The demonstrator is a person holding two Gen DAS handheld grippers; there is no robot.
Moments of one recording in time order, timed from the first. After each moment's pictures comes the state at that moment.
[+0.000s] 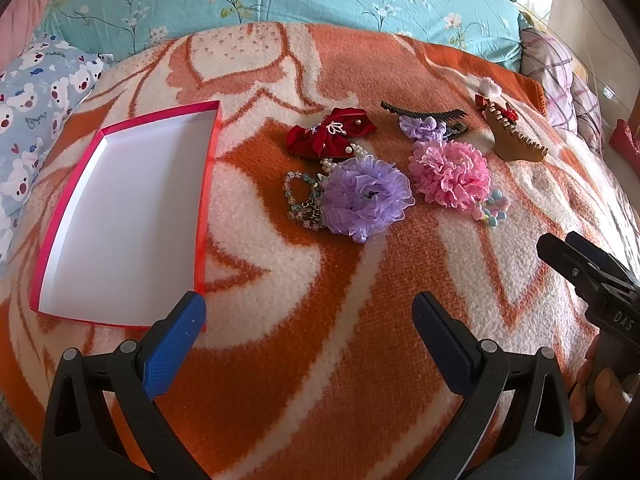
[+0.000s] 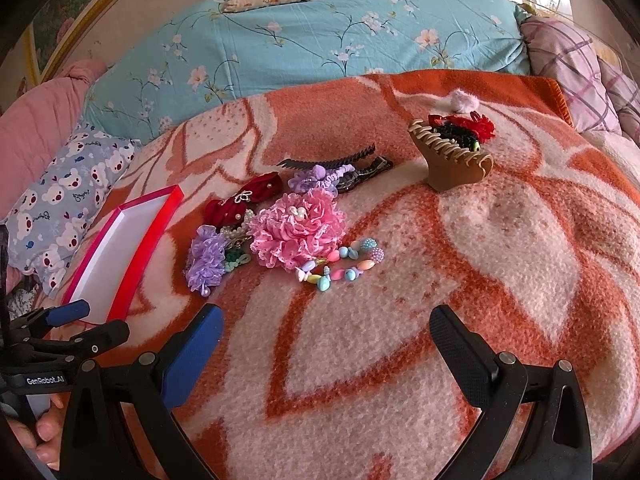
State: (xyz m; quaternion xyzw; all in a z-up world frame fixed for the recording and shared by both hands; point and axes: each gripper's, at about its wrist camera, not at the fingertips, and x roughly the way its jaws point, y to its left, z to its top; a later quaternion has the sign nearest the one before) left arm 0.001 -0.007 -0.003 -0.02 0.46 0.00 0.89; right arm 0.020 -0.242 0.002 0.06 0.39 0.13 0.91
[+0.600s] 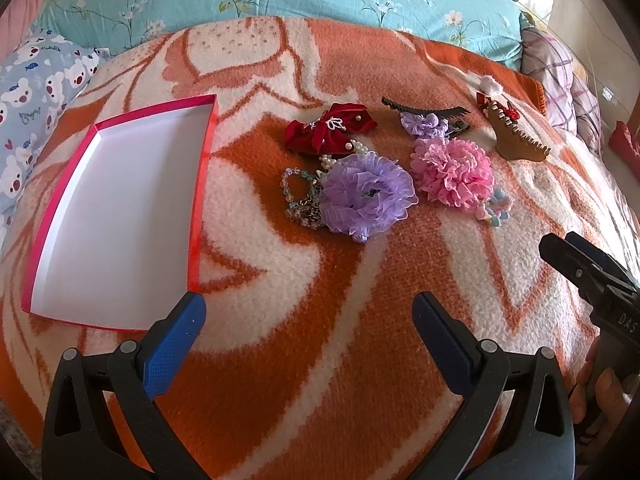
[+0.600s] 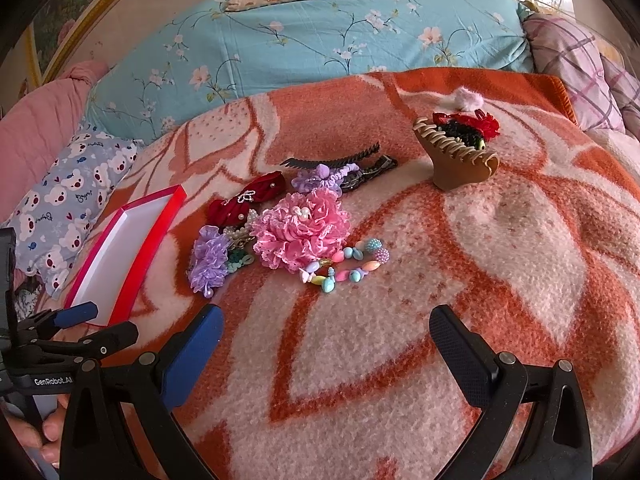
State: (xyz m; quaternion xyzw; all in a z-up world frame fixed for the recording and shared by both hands) left arm 0.007 -0.006 -0.013 -0.04 0.51 -0.01 0.86; right arm 0.023 -0.239 -0.002 0.04 0.42 0.12 0.90
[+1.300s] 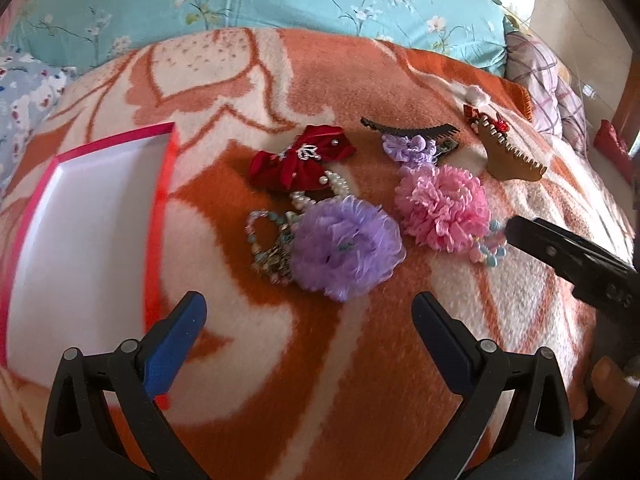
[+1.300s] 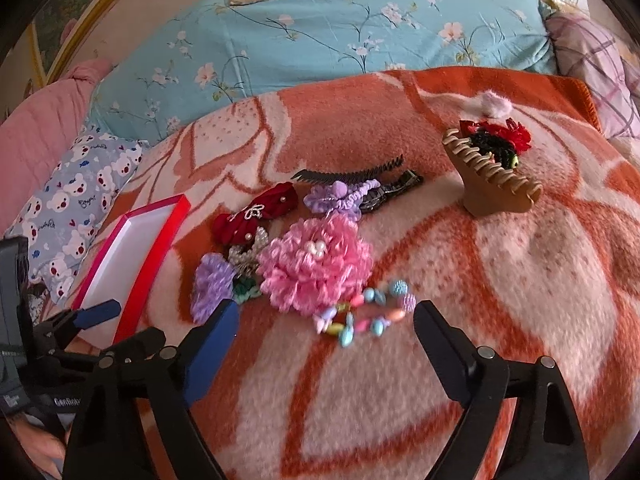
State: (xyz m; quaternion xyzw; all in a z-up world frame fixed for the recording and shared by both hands) left arm 0.057 -0.014 -0.019 -0.04 0.48 -0.05 0.88; right arm 0.077 -0.230 -0.006 0.04 0.43 0.15 0.89
